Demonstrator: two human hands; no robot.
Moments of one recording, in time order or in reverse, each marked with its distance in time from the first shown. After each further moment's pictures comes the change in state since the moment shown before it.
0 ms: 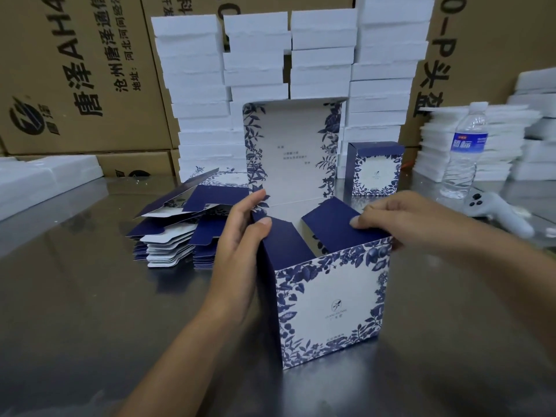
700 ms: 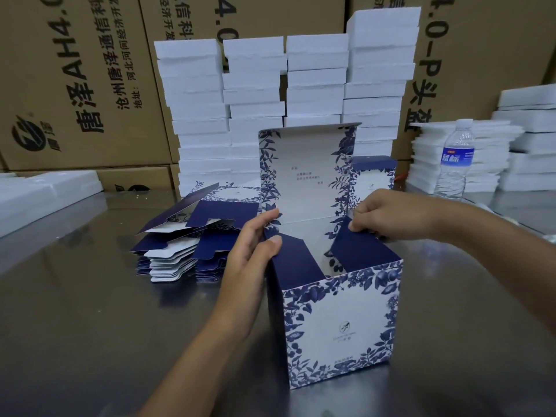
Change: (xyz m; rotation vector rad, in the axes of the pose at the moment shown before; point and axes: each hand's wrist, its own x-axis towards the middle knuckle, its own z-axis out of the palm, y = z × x) left_hand -0.002 0.001 -0.002 0.059 -0.093 -0.013; right_hand 0.028 -0.017 -0.017 -0.306 -0.086 0.077
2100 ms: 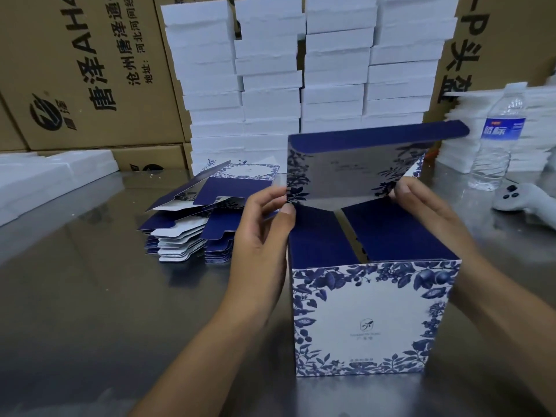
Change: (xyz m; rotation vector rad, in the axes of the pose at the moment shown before) left_hand 0.002 0.002 0.012 0.033 0.151 0.063; right_hand -0.007 0.026 0.065 0.911 0.510 -0.199
